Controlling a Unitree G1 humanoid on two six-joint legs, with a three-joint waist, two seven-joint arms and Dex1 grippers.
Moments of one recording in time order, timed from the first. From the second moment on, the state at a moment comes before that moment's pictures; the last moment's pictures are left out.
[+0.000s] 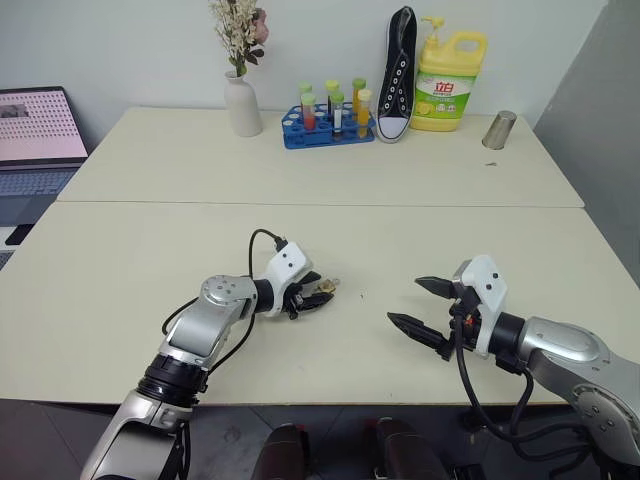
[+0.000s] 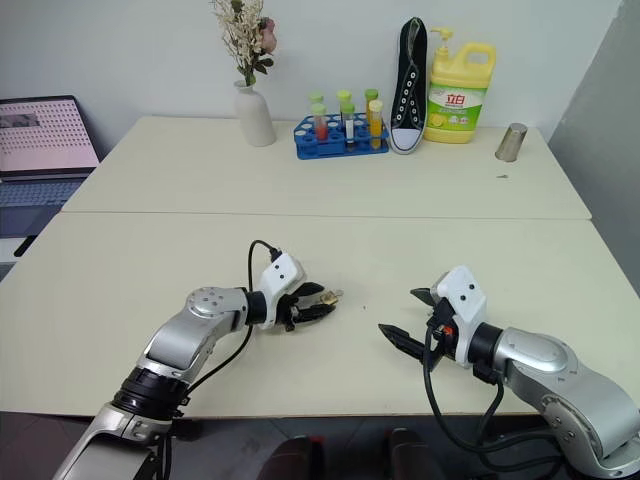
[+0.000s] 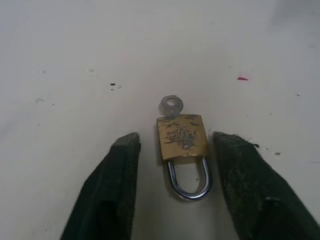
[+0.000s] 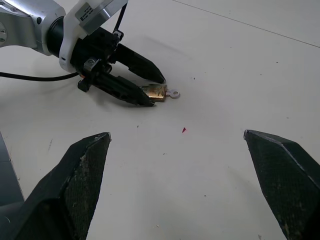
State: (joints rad) left arm -0.46 0.50 -0.25 0.06 -0.17 0.50 -0.86; right arm -0.07 -0.64 -0.05 -0.76 0.68 0.91 0.47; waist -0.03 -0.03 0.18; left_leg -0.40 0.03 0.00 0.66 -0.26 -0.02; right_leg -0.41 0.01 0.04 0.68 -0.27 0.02
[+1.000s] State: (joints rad) left arm -0.51 0.61 -0.20 0.15 0.06 -0.81 -0.96; right arm -0.05 -0.68 -0.10 -0.76 0.73 0.81 0.60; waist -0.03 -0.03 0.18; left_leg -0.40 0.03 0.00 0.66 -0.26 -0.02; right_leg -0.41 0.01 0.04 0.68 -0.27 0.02
